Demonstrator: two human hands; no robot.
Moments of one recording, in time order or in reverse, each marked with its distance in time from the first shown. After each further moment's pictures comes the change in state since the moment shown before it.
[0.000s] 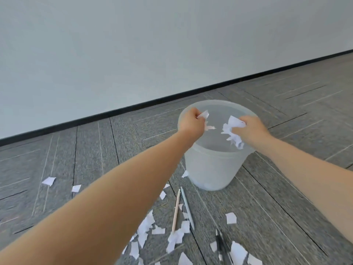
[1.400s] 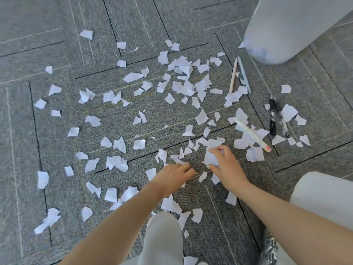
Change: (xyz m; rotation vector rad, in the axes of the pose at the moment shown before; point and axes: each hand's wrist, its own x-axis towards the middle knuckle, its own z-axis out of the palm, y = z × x) left_hand -0.392 -0.363 -0.105 0.907 -0.798 0.386; right_hand -0.398 0.090 0.285 -0.466 -0.542 -0.118
